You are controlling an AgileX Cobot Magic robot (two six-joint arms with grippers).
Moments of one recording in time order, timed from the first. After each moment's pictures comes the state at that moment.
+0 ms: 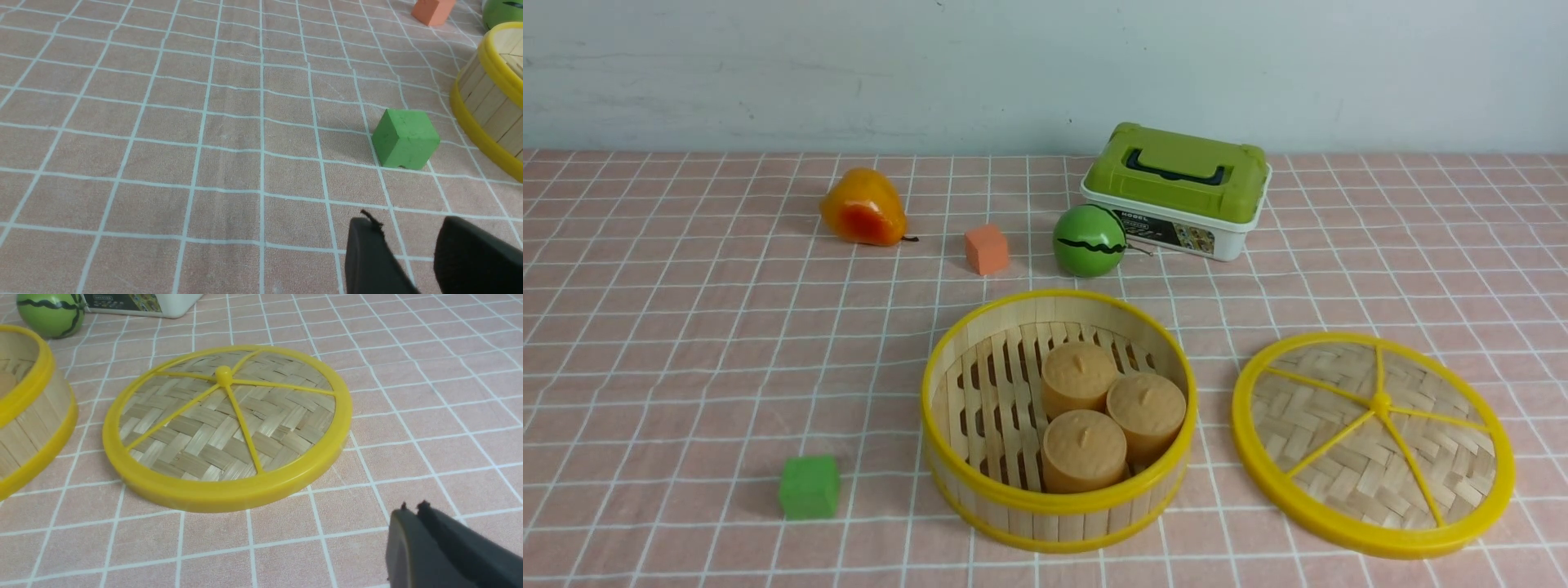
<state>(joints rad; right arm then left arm) -0.04 -0.01 0.02 -0.03 0.39 0.18 -0.04 -0.01 0.03 -0.03 0.39 -0.20</state>
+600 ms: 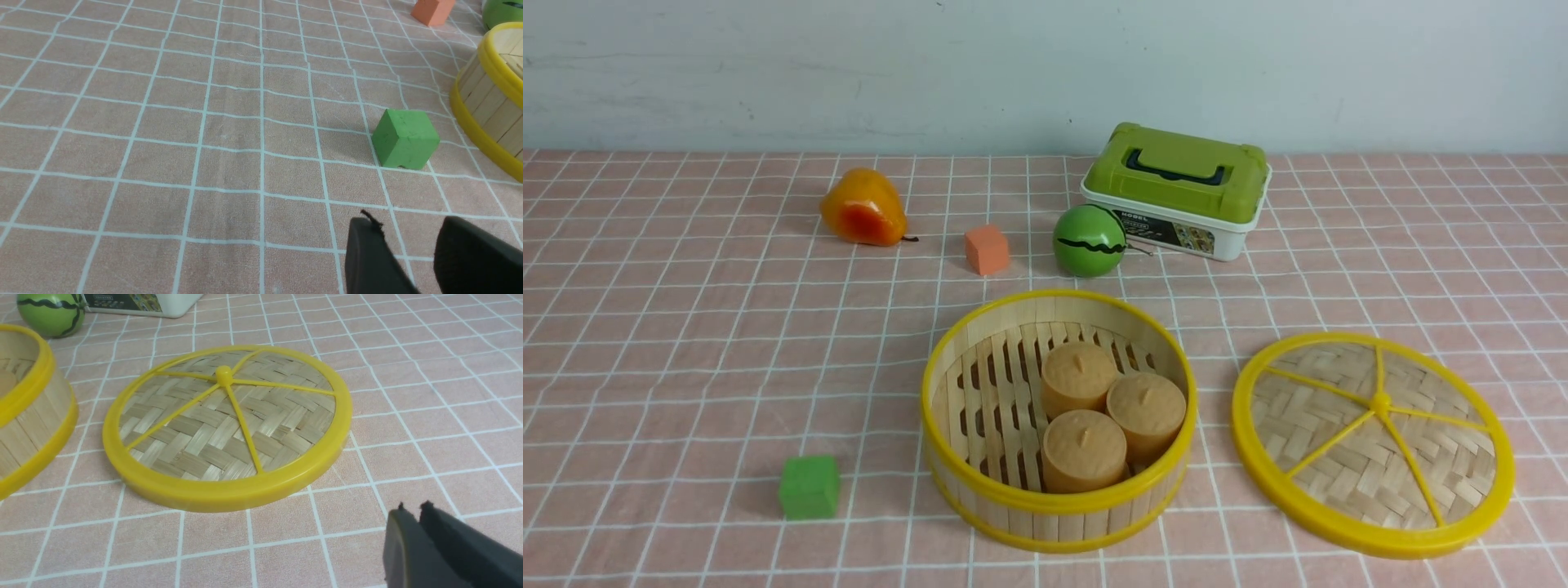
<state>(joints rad) -0.04 -0.01 0.02 -0.03 0.39 0.18 -0.04 -0.01 0.03 -0.03 0.39 -0.20</state>
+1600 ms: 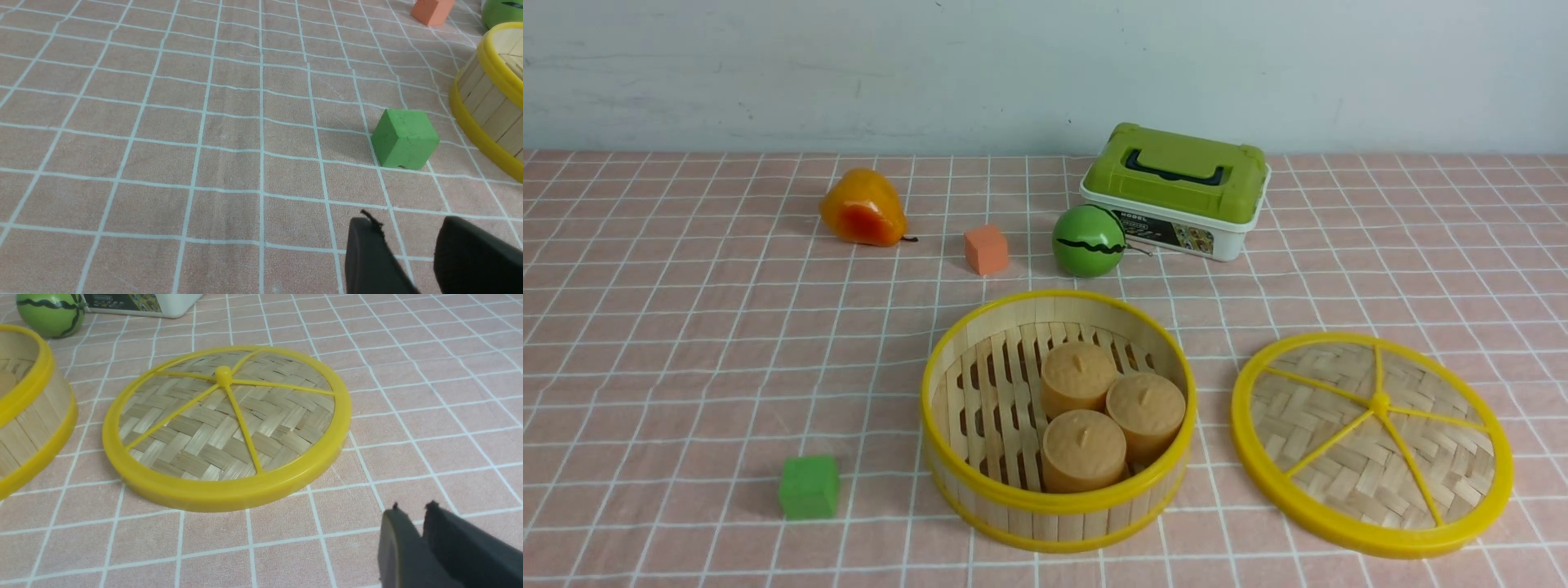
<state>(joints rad) -0.04 -0.01 0.02 -0.03 0.39 0.18 -0.04 -0.01 0.03 -0.03 0.39 -0.20</state>
